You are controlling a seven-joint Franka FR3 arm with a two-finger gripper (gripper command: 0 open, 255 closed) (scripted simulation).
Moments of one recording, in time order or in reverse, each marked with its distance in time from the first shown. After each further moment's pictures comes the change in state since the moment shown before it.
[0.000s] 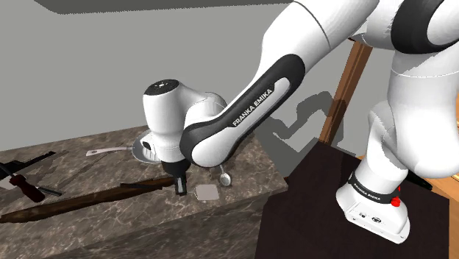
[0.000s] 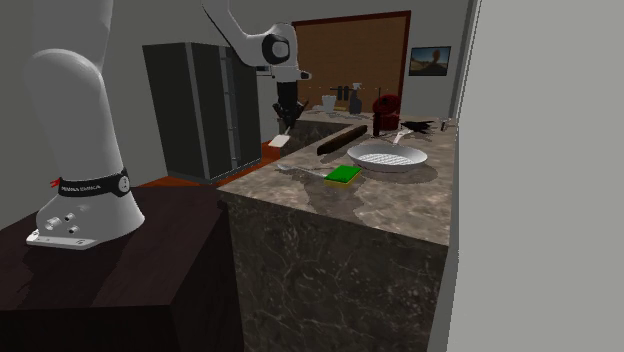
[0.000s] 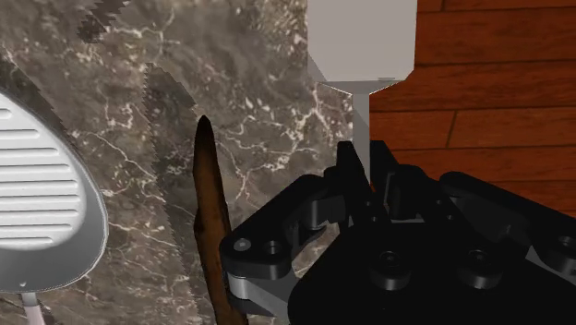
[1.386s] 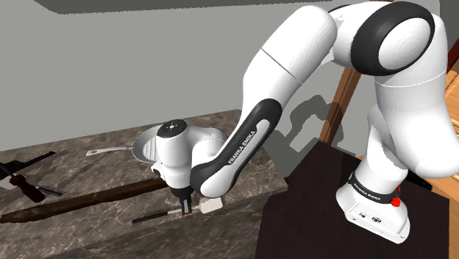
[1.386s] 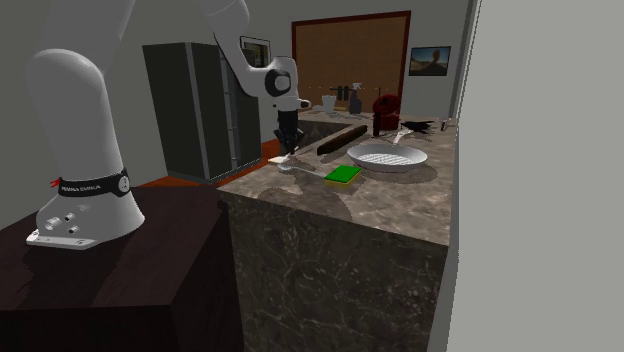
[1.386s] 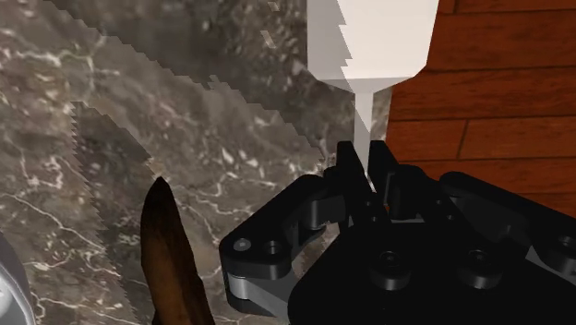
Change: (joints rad) arm 0.022 0.178 -0.025 -0.024 -0.045 0.200 0.033
